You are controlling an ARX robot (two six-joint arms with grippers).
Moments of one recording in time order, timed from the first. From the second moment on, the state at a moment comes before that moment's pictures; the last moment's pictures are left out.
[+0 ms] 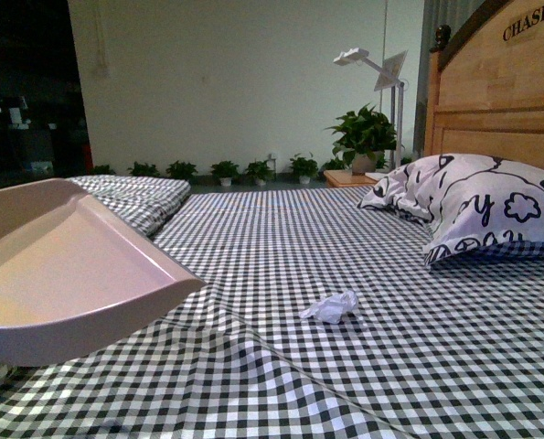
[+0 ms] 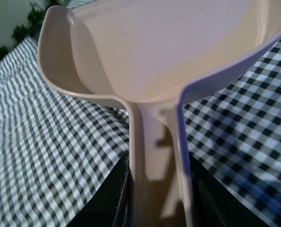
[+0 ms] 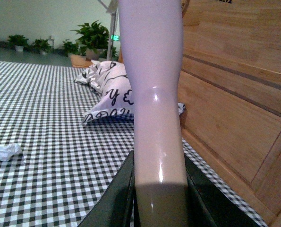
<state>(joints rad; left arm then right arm) 0.41 1.26 0.74 0.00 0.81 1.11 0.67 0.42 0.38 0.27 1.06 -0.36</state>
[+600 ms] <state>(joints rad) 0.18 1.66 0.99 0.15 0.71 1.17 0.67 0.42 0.38 0.27 1.06 -0.36</state>
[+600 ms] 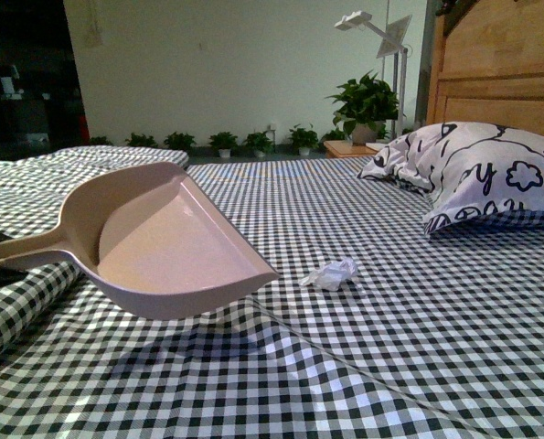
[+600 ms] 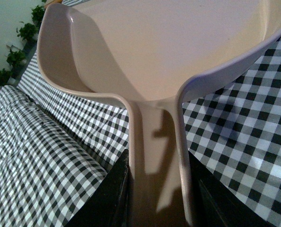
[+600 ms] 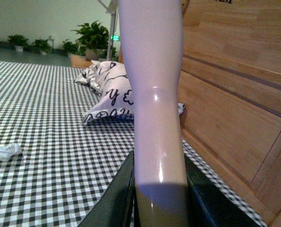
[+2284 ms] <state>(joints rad) -0.04 1.88 0.96 0.24 0.55 0.88 0.67 0.42 0.38 0.27 1.06 -0.36</state>
